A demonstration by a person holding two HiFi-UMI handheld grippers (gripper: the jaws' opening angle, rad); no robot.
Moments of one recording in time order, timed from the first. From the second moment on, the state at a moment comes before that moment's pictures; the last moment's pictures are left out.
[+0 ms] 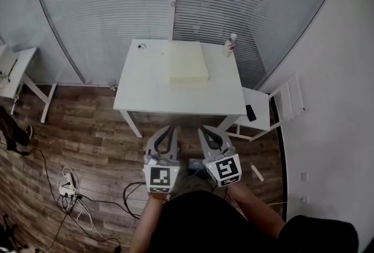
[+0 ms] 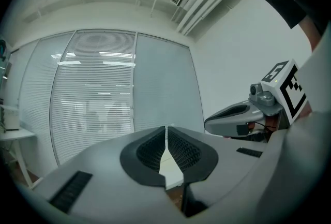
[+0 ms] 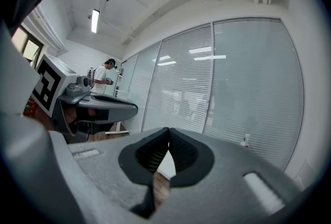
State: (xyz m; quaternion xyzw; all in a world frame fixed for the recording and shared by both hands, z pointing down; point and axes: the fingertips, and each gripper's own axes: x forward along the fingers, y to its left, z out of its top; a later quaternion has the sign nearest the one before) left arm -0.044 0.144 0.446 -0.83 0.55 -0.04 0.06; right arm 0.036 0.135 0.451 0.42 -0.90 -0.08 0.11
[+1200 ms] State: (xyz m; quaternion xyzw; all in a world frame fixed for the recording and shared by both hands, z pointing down) left arm -0.083 0.112 0.451 -0.83 0.56 -0.05 0.05; right arm 0.001 0.097 0.473 0.40 -0.91 -0.06 0.13
